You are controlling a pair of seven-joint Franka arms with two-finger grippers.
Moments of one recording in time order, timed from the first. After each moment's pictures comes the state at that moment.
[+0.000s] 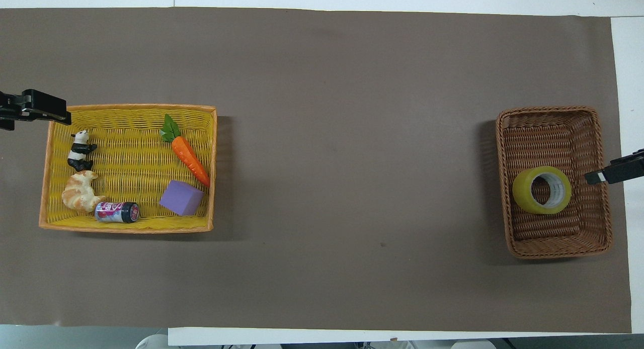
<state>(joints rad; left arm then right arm) -0.01 -0.02 -0.08 -1.69 0.01 1.67 -0.08 -0.32 0.04 -0.05 -1.82 0.21 1.59 -0.69</state>
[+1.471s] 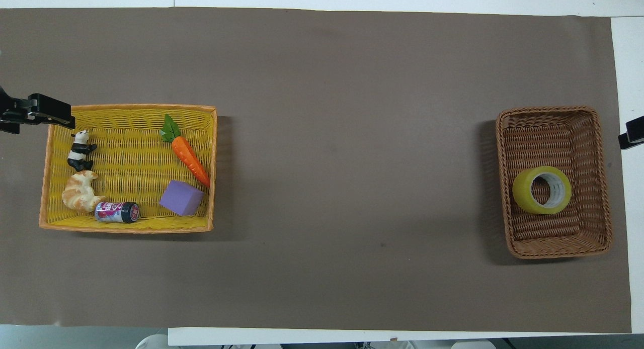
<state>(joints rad) -0.02 -0.02 -0.07 -1.71 0.01 1.67 -0.07 -0.06 0.02 -0.08 -1.45 -0.06 1.34 -0.14</state>
